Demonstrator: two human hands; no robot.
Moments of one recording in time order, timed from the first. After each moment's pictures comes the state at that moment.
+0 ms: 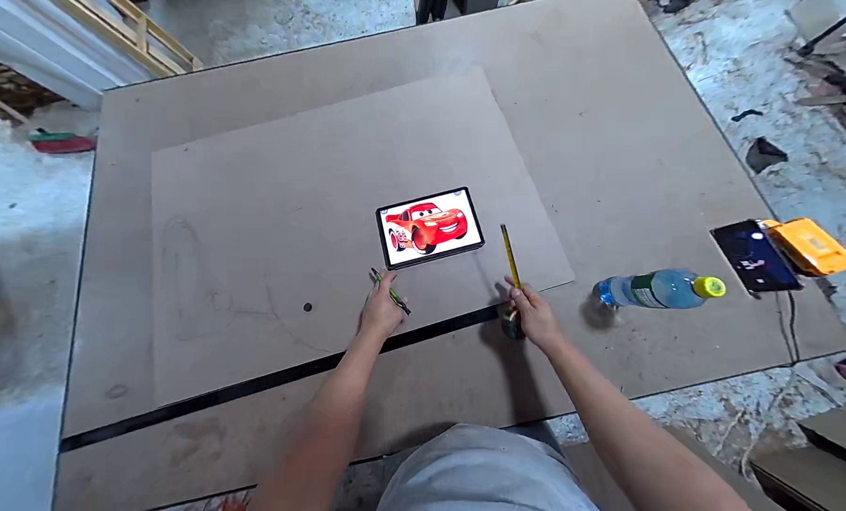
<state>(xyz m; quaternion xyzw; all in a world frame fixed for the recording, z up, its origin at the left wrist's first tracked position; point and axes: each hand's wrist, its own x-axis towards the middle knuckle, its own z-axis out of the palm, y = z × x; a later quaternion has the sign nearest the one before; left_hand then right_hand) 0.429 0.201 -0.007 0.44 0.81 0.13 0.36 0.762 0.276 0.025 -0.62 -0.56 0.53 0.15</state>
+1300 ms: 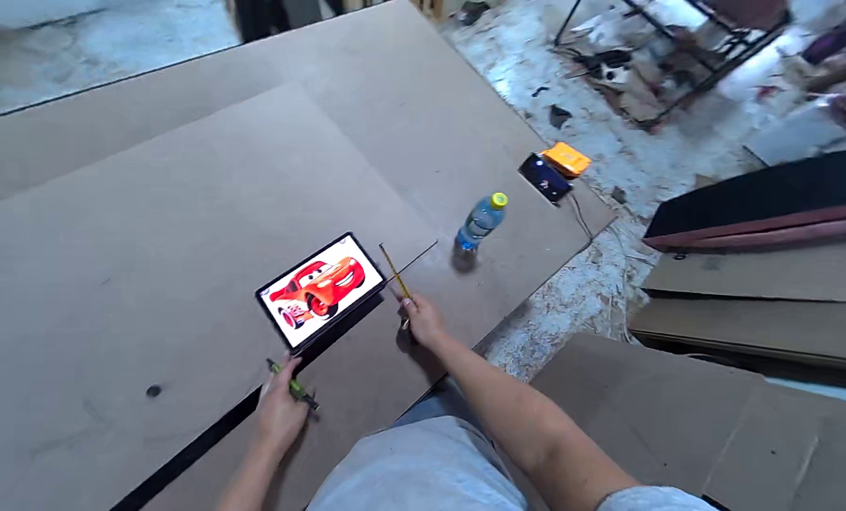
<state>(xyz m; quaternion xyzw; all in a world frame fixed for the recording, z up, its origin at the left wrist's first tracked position) 0.475 0.075 -0.015 0.60 0.73 0.12 0.32 0.798 0.181 -0.012 -0.67 -0.49 0.52 0.22</state>
